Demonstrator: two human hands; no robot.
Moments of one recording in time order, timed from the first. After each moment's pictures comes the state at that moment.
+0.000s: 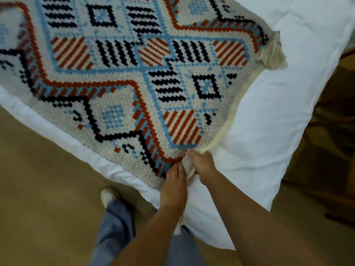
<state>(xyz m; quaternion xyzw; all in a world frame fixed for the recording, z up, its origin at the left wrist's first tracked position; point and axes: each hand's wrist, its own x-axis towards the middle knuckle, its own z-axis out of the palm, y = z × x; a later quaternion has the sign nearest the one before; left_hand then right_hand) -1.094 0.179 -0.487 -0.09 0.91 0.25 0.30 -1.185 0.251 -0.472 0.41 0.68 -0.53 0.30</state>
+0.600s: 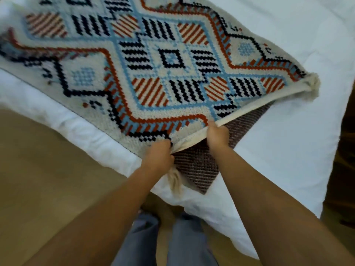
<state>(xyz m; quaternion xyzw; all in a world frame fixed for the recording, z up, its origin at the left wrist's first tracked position) -1.228 -0.129 -0.423 -0.04 0.92 0.29 0.28 -1.295 0.027 -0.425 0.41 0.75 -0.50 0.14</state>
